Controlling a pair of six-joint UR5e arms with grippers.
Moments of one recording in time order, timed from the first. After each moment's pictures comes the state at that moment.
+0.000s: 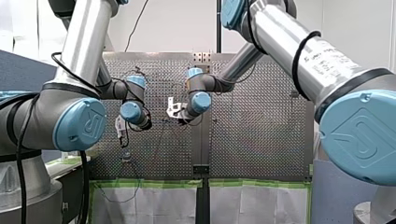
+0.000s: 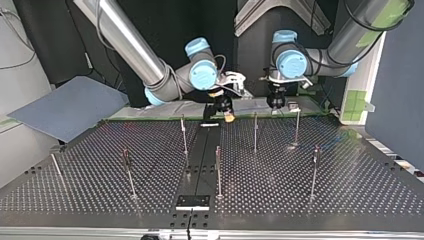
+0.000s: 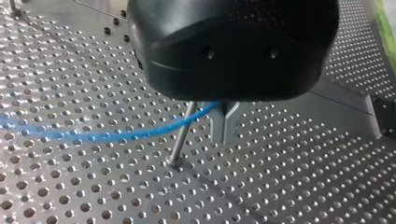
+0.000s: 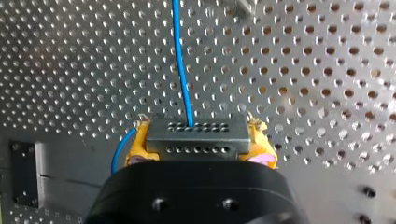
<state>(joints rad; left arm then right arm) -0.07 -1.91 -2.06 -2.54 -1.64 -1.82 2.41 -0.79 1.19 -0.10 1.63 1.68</state>
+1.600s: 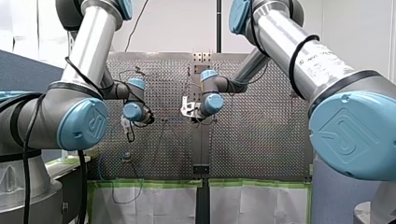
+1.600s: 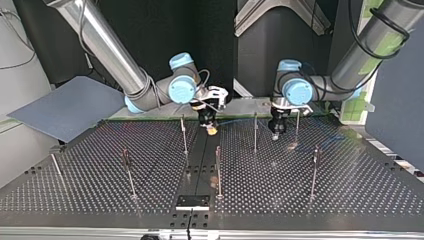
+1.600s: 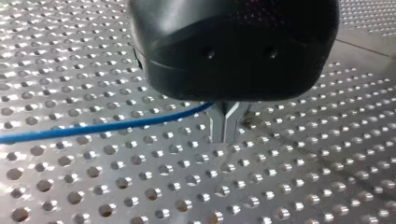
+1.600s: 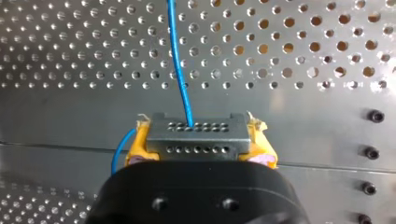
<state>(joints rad) -0.01 -2.03 -1.84 -2.53 -1.52 -1.88 2.31 -0.79 1.19 -0.15 1.57 1.69</state>
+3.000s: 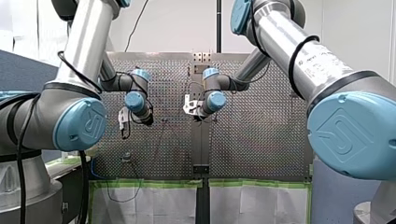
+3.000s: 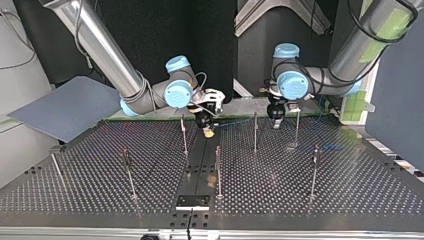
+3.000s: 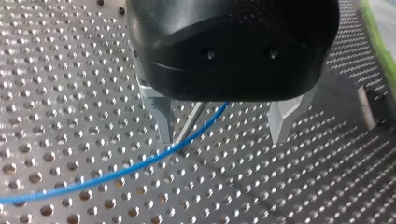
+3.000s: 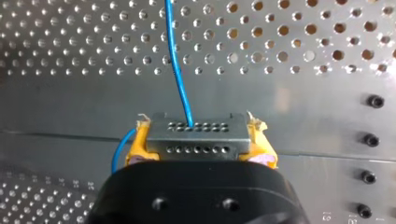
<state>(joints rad) -0.07 -1.92 -1.90 -2.81 -1.64 -1.78 2.29 -0.79 1.16 -0.10 1.56 1.69</state>
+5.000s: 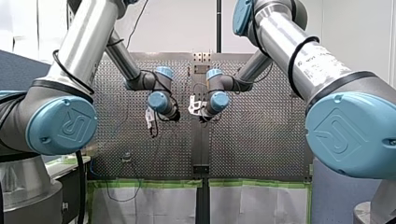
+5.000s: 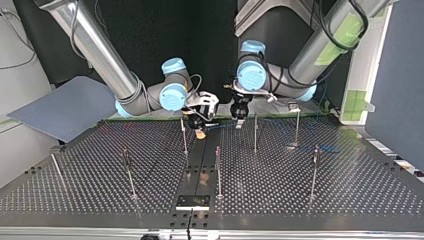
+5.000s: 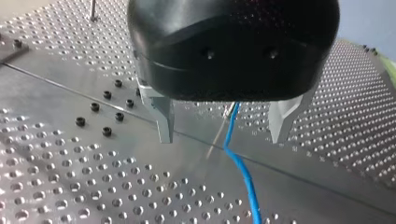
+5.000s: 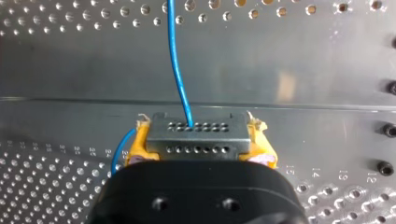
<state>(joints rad) -0.32 -1.99 -1.79 -2.72 -1.73 -1.87 2.26 -0.79 1.17 -0.09 1.60 1.71</state>
